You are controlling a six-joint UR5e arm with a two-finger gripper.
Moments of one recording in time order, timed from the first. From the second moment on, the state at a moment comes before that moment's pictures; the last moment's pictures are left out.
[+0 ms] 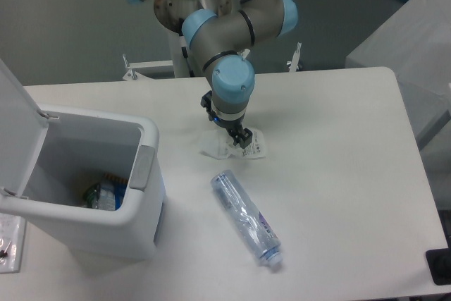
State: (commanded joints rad) arm 2.47 -1.82 -2.04 -1.03 1.60 1.27
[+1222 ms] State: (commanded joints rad) arm 2.54 -1.72 -1.72 -1.36 1.44 1.28
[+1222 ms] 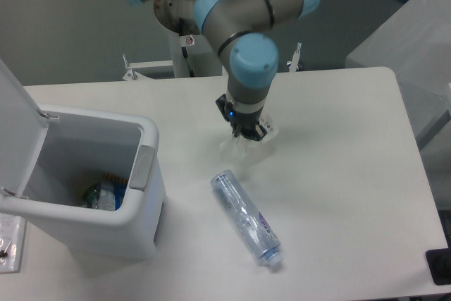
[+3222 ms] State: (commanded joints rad) arm 2.39 -1.66 -1.56 -1.10 0.61 0.62
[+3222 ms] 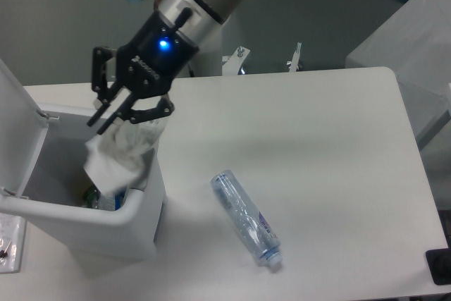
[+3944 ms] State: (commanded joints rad) arm 2.59 -1.67 -1.55 -1.08 0.61 0.62
